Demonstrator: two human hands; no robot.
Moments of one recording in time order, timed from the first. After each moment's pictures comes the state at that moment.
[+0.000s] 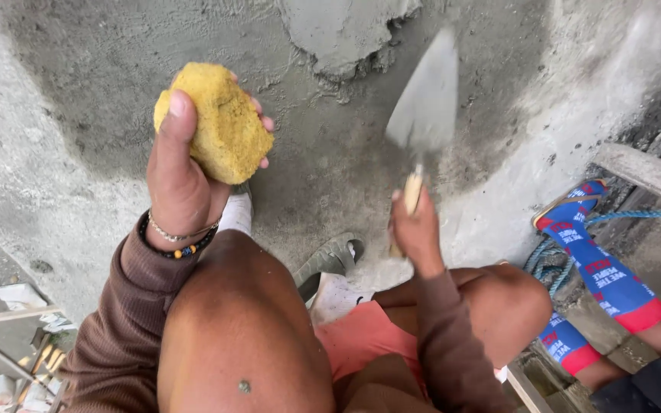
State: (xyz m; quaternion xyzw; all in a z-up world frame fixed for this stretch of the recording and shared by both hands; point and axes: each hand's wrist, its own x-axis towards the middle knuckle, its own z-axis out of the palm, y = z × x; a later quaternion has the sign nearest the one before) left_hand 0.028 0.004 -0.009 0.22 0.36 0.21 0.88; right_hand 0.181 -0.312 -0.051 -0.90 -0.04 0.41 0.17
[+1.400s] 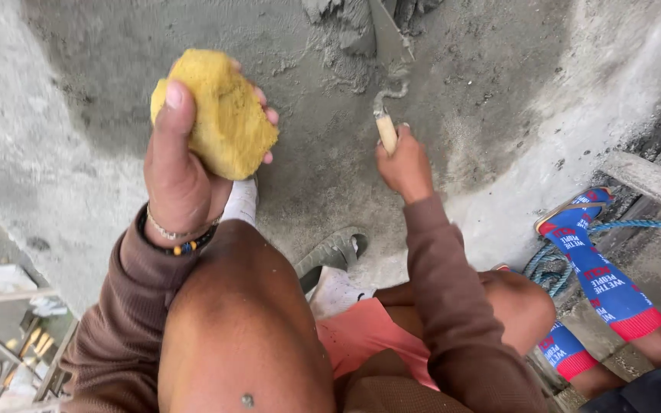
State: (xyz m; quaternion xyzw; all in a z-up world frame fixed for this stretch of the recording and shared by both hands) left_hand 0.008 -0.001 -0.004 0.20 0.35 0.22 0.88; right_hand 0.223 -0.269 -0.129 -0.89 -0.24 0.38 0.04
